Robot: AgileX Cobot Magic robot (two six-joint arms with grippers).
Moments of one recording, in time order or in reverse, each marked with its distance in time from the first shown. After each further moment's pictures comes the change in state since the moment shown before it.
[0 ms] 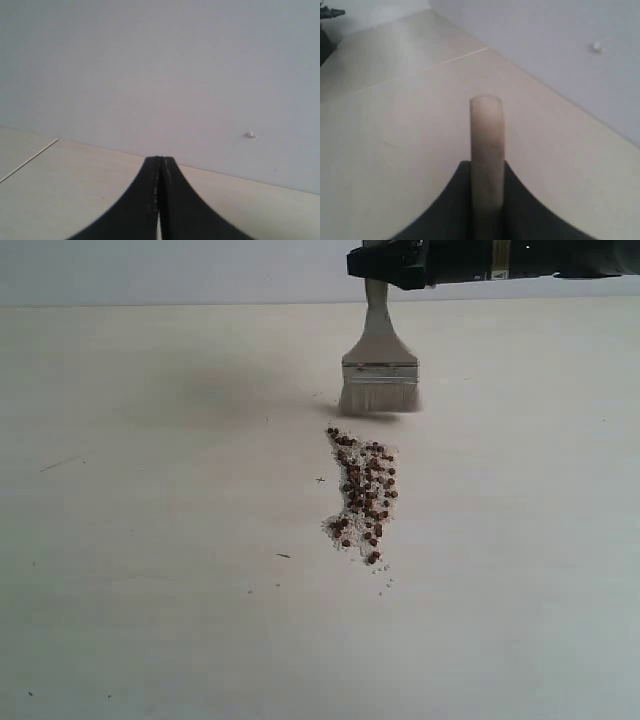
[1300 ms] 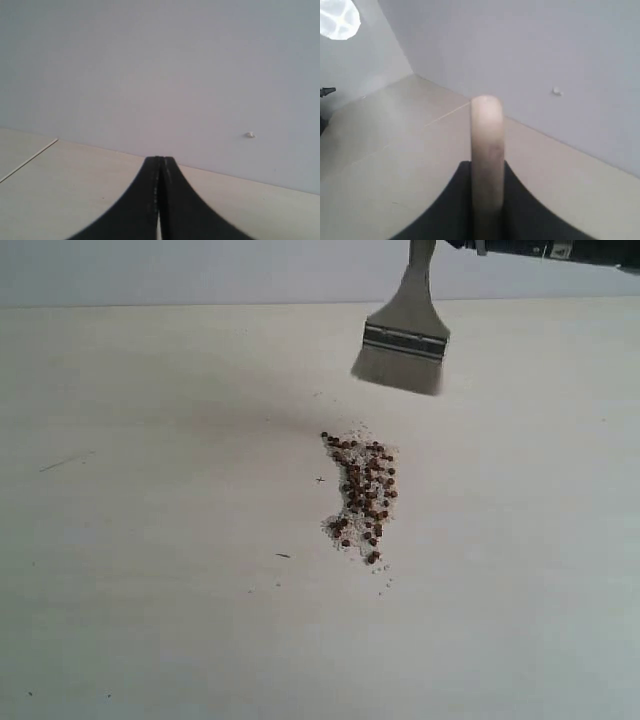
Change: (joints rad) left arm 0.000 0.000 0.000 0.000 0.000 0.000; right arm -0.105 -0.182 0.272 0.218 -0.042 -0.031
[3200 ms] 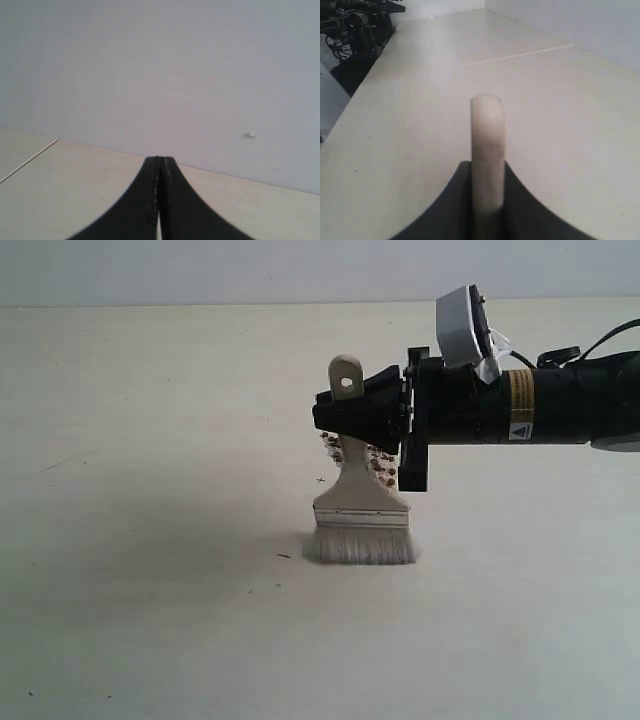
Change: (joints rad) left arm 0.000 0.000 0.000 0.000 0.000 0.000; right arm 0.259 -0.279 0.761 0.103 -0.018 -0.717
